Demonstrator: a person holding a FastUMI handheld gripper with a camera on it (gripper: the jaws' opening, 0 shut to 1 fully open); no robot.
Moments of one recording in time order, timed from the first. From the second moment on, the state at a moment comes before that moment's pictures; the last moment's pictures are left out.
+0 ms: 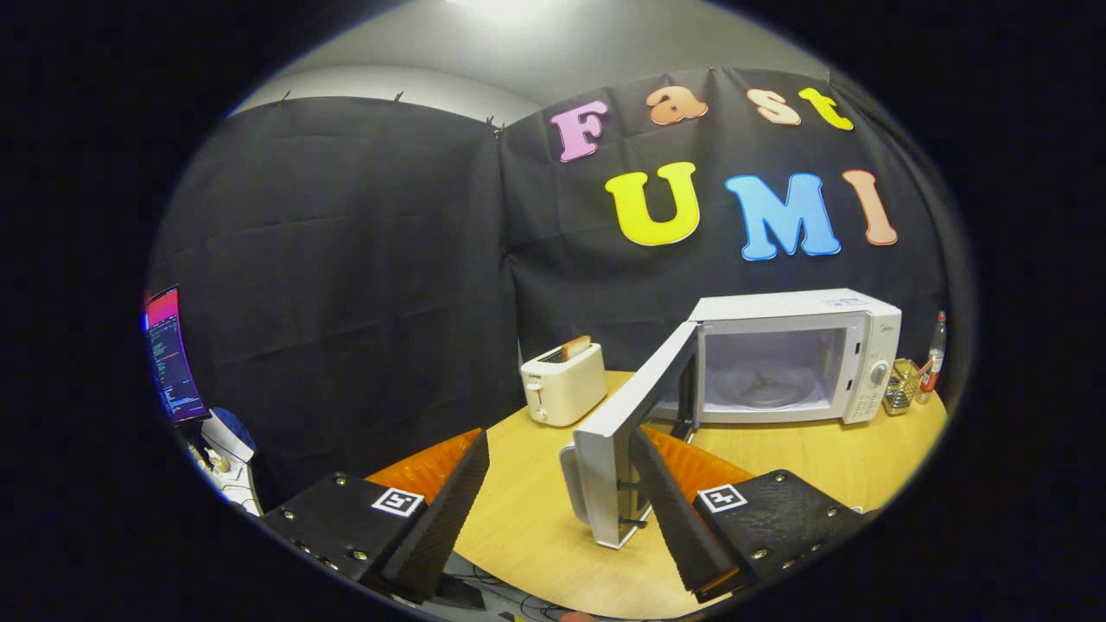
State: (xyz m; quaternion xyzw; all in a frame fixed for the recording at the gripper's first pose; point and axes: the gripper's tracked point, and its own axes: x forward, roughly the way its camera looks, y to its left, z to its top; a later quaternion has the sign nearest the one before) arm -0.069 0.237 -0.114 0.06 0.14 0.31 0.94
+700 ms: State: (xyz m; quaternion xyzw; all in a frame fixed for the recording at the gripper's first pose) arm -0.025 0.041 -0.138 0.07 0.15 0.10 0.98
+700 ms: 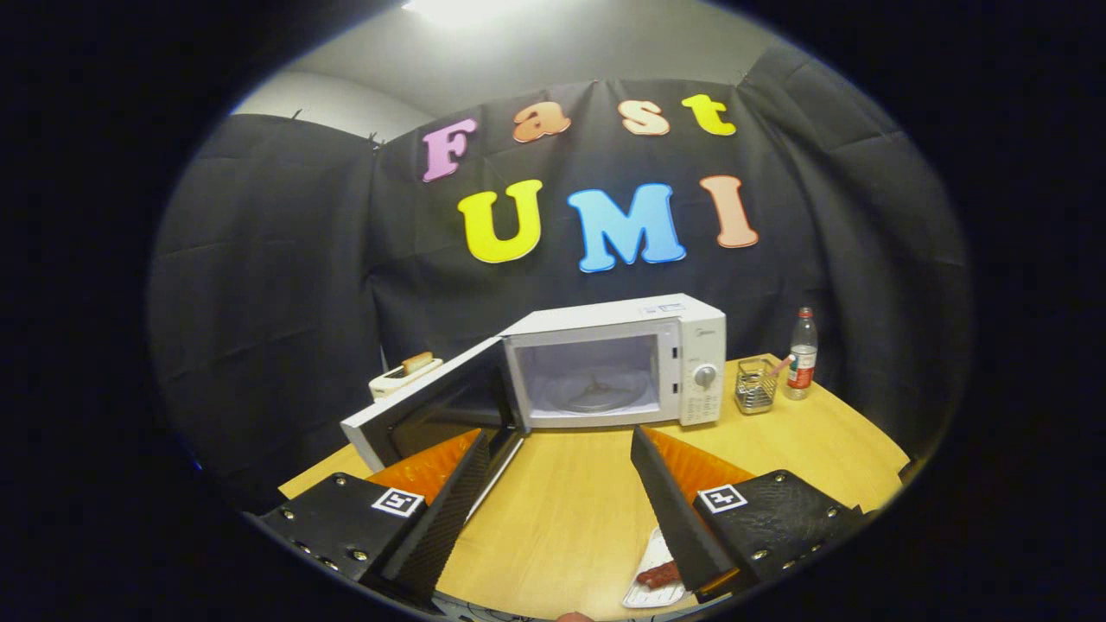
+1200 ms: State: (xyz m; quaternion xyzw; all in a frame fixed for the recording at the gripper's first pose) arm -0.030 -0.048 -0.186 0.13 0.21 0.02 0.97
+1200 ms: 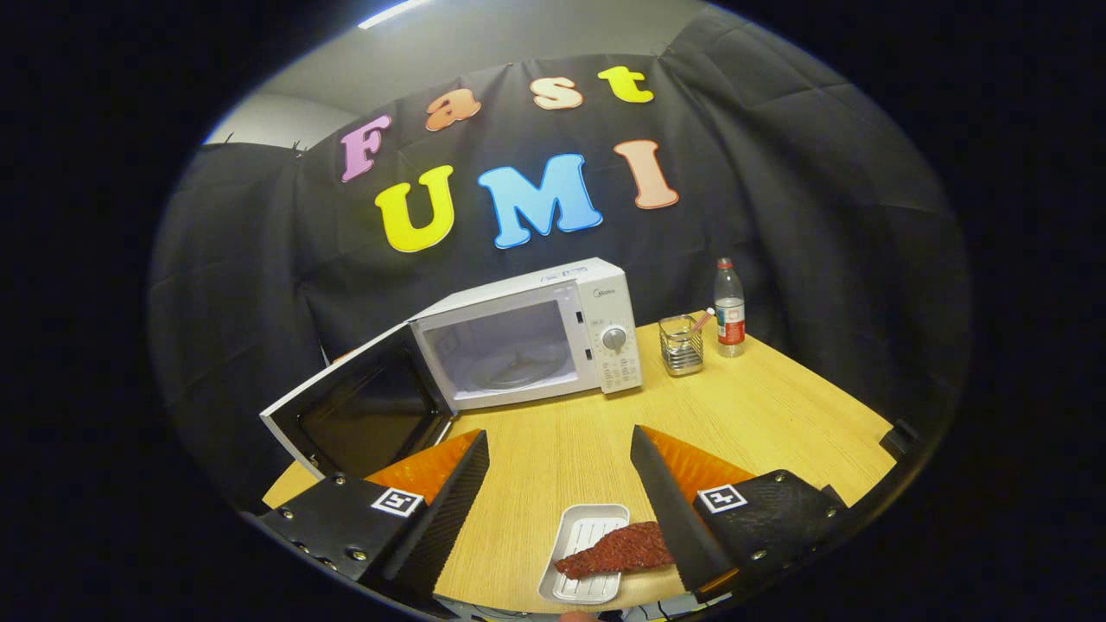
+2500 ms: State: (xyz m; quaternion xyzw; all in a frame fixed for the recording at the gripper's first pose) arm -0.087 -0.089 -0.301 0.39 0.32 -0.06 0.86
